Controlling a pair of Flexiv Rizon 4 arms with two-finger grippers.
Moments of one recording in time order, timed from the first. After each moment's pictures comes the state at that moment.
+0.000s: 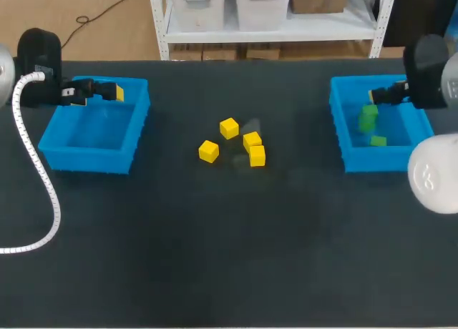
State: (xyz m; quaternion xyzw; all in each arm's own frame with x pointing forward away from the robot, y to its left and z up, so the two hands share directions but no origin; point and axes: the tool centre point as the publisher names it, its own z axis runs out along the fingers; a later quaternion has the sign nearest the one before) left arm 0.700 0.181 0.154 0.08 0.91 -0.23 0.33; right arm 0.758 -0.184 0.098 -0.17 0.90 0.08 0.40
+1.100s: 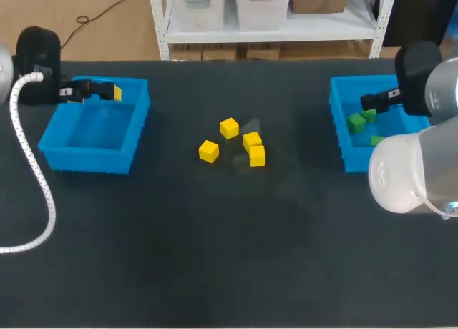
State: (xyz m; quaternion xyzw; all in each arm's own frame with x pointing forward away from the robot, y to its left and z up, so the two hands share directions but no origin) left arm 0.703 0.185 0.158 0.11 0.91 -0.22 0.33; right arm 0.753 -0.182 0.097 -0.15 0.90 0.03 0.41
